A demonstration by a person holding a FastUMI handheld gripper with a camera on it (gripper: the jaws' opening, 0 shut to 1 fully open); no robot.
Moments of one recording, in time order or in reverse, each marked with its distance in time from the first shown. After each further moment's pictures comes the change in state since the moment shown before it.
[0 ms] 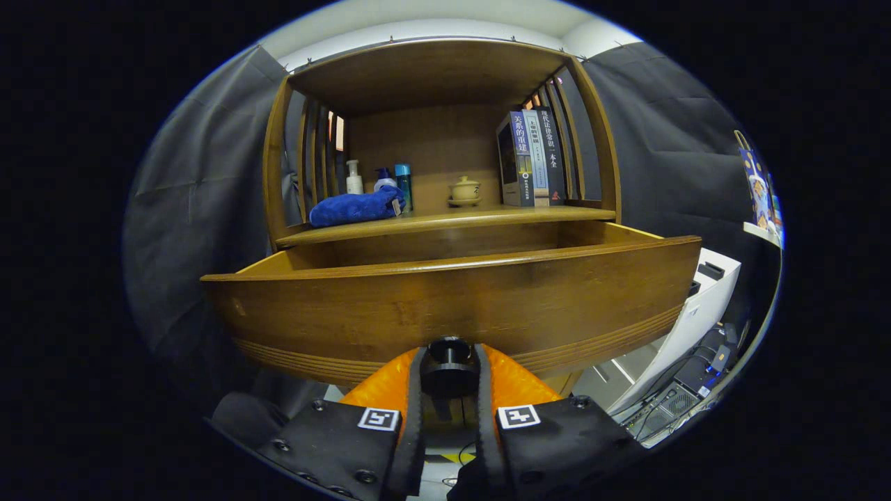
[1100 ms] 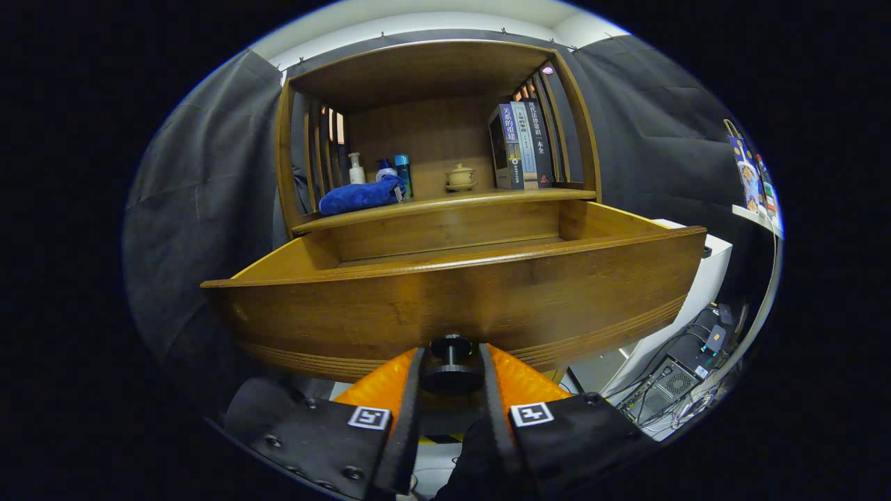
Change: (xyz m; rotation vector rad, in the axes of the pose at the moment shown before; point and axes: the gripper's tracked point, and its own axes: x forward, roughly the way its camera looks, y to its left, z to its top) arm -0.049 0.004 -0.015 0.066 0.040 -0.010
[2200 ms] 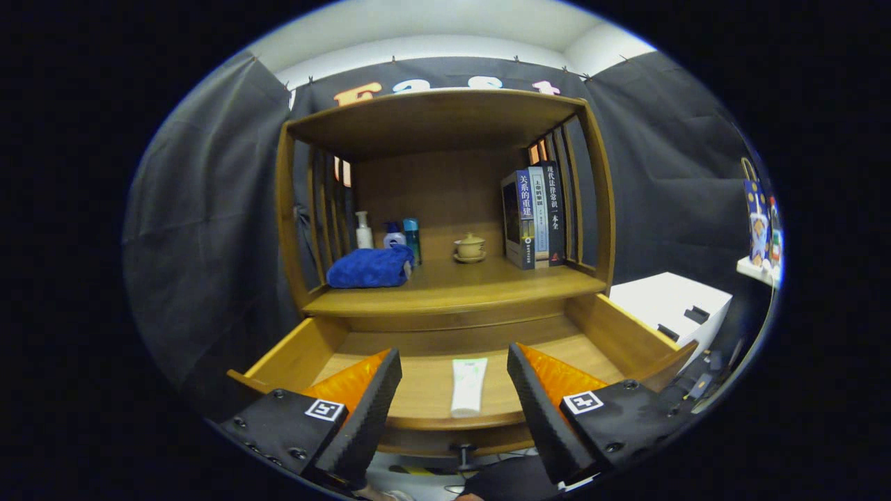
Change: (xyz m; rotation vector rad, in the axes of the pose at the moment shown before) arm 0.029 0.014 0.147 -0.122 -0.126 -0.022
